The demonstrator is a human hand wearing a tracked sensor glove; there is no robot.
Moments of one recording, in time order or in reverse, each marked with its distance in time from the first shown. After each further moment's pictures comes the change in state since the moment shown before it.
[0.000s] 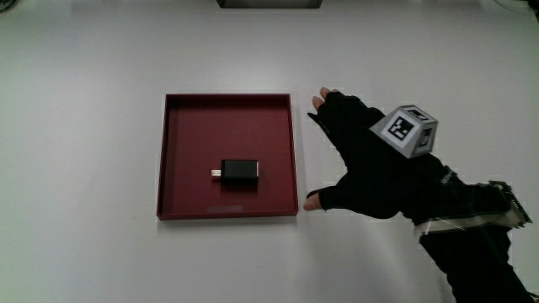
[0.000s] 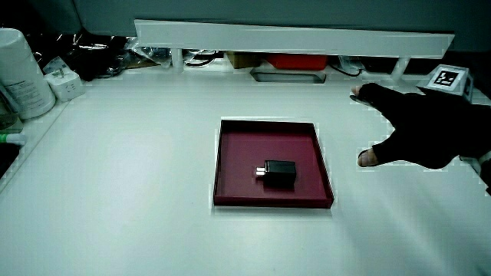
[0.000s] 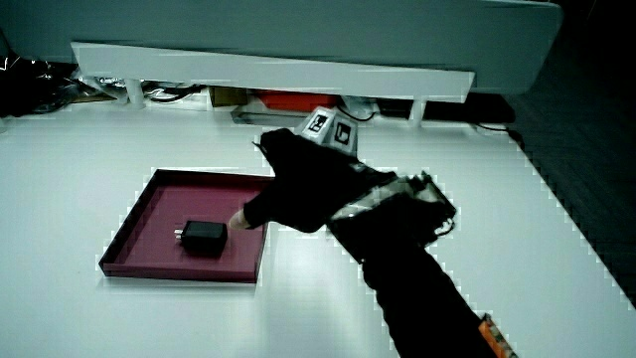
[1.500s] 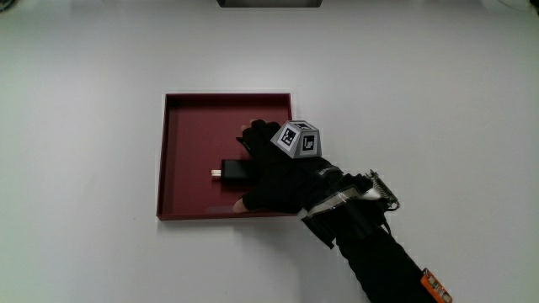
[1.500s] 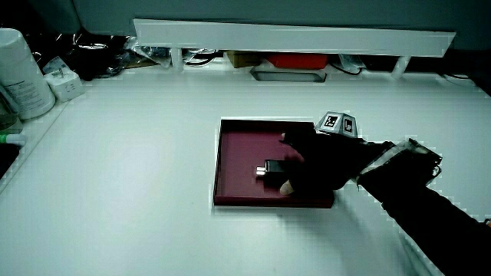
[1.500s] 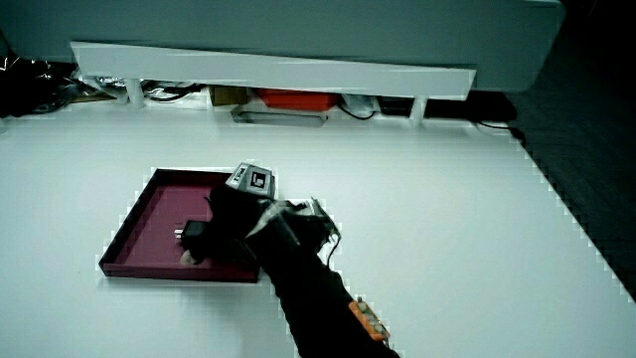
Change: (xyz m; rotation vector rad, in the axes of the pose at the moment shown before) arm 0.008 0.144 -0.088 -0.072 -0.147 -0.065
